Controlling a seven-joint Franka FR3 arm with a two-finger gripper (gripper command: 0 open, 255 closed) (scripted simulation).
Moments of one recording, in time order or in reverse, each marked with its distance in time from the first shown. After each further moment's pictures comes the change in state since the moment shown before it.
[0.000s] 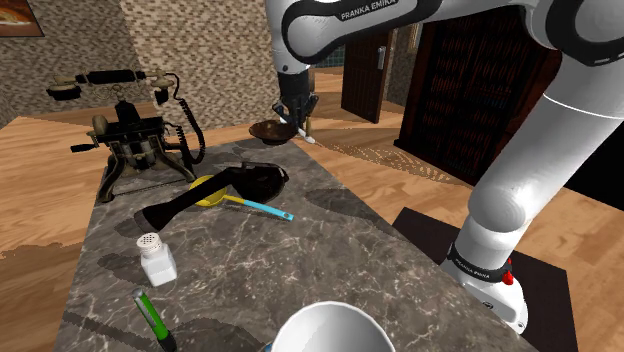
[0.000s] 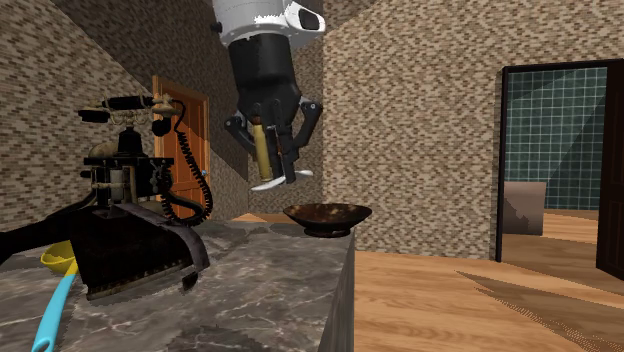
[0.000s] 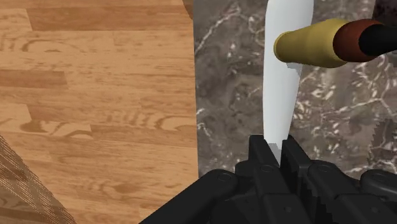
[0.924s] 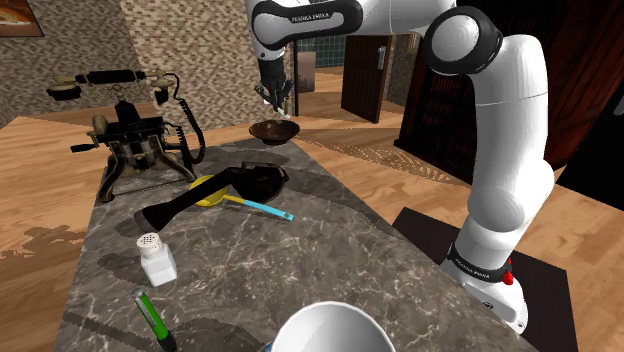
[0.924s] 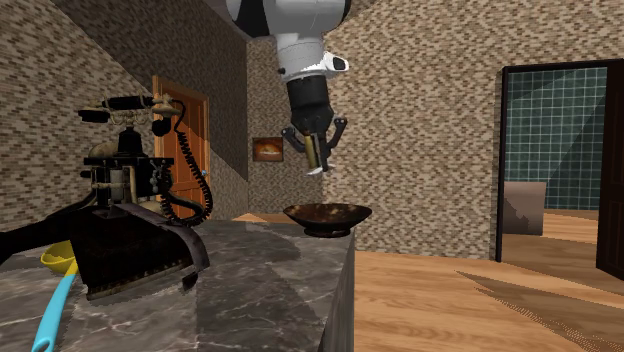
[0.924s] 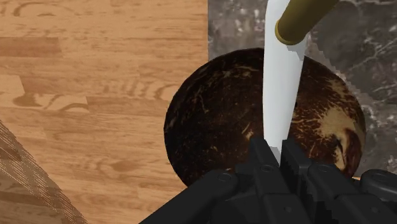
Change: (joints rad) arm -0.003 0.533 -0.056 0.662 -0.205 -0.156 -0.089
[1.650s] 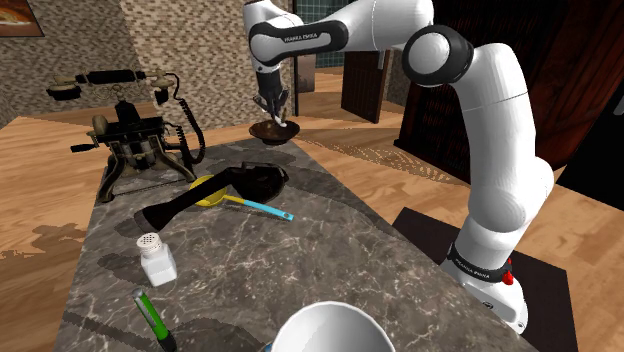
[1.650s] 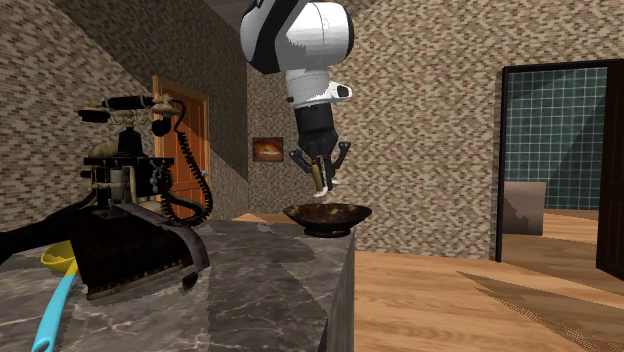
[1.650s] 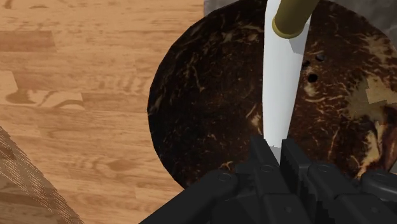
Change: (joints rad) arm 0.013 0.139 -0.022 0.105 -0.040 0.032 -0.013
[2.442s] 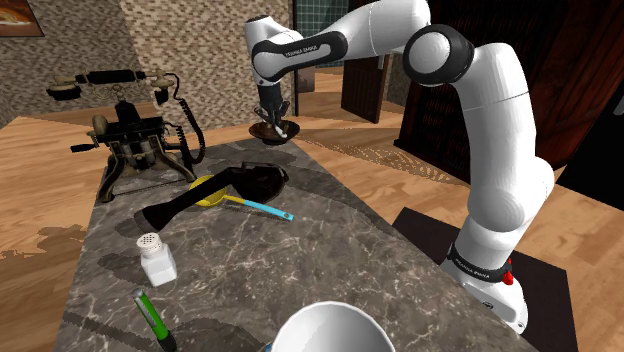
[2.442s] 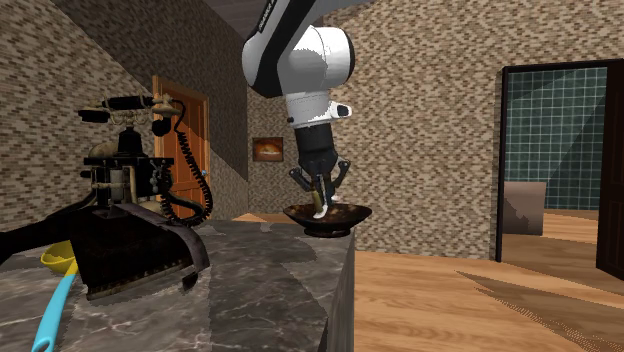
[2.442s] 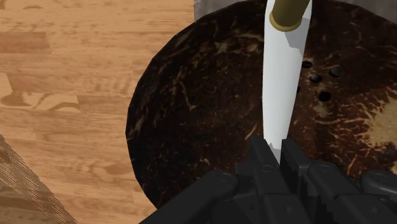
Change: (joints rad) arm -0.015 -0.005 -0.002 -0.106 -0.005 0.098 0.025
